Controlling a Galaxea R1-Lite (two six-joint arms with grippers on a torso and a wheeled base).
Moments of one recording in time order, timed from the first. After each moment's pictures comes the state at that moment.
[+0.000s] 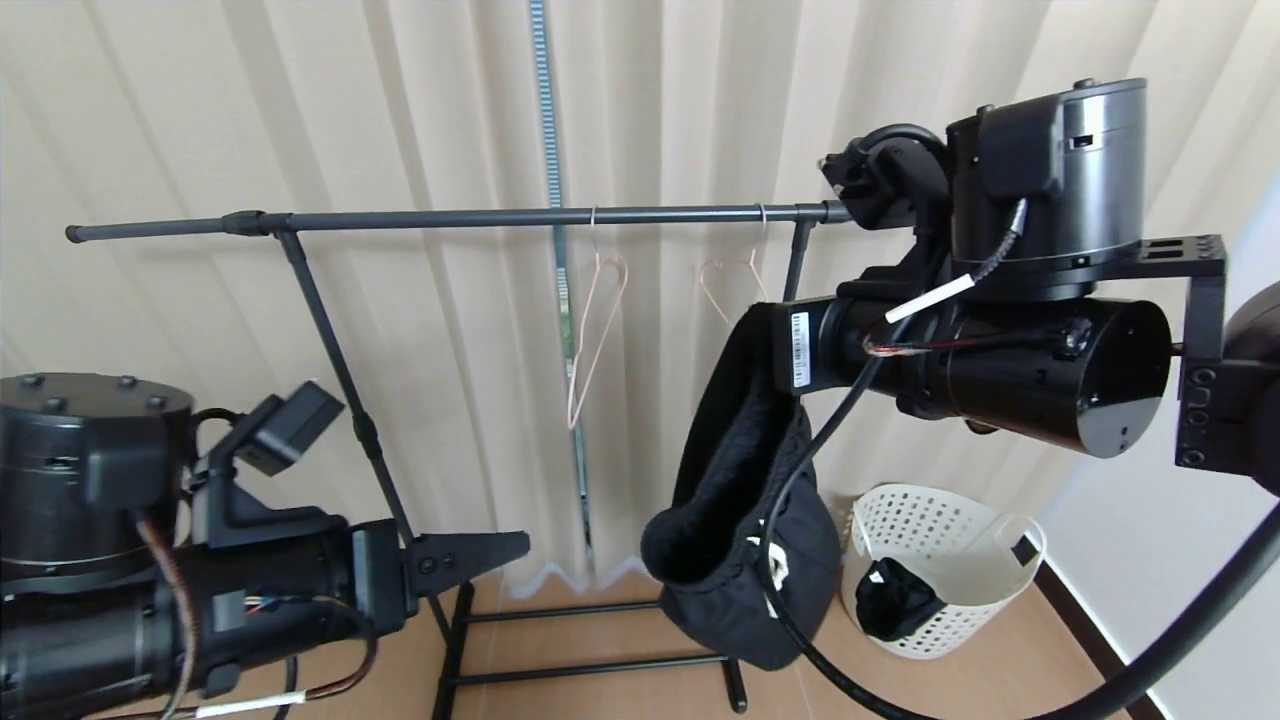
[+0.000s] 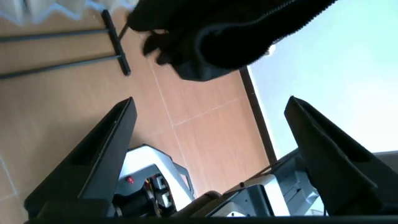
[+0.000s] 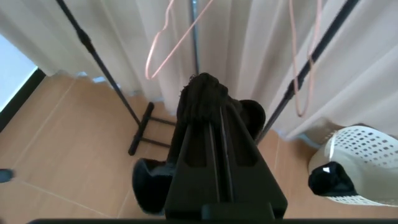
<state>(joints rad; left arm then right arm) -0.51 1.35 -0.60 -0.23 -0.23 -0.53 0.76 1.71 -1.29 -0.05 -0.40 0.21</state>
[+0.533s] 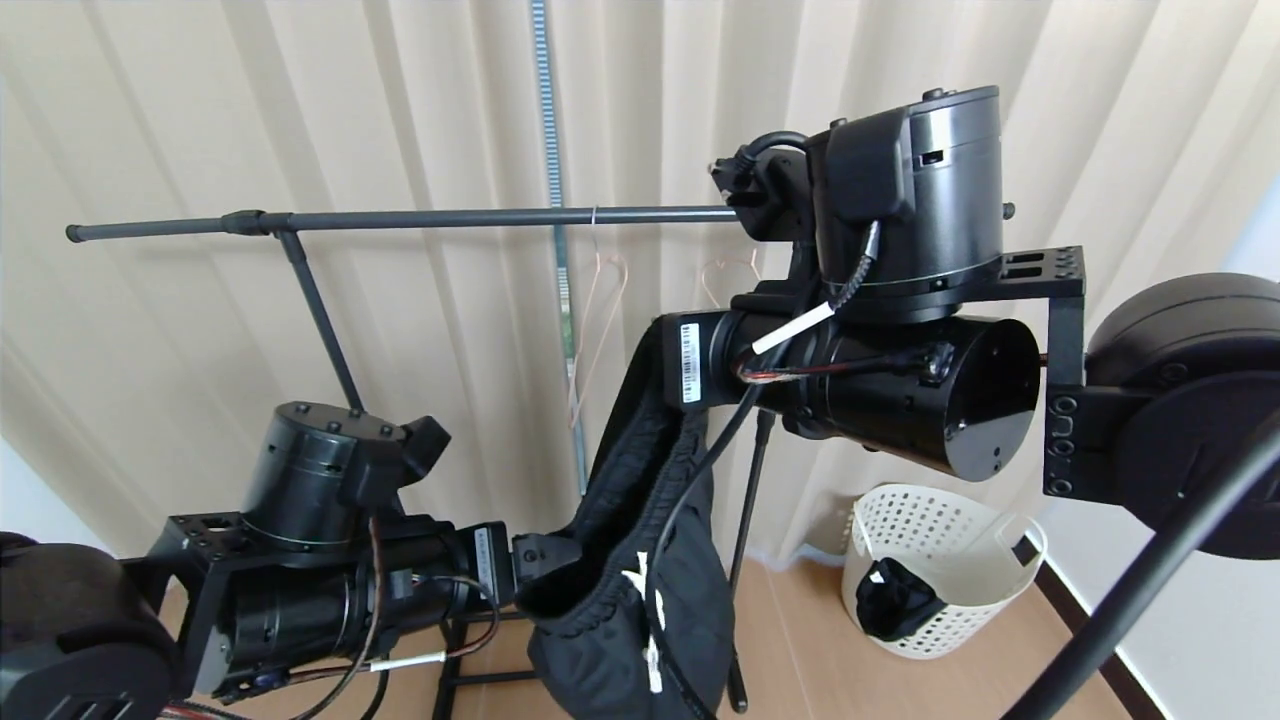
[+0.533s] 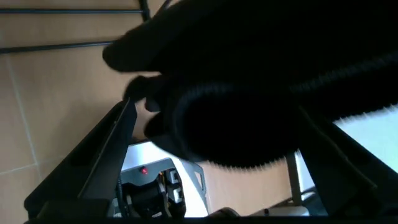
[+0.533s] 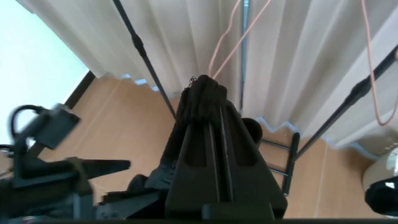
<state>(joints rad) -0.56 1.62 -0.63 -0.33 -0.07 -0.59 0.89 1.81 -1.41 -0.05 -0.40 0.32</state>
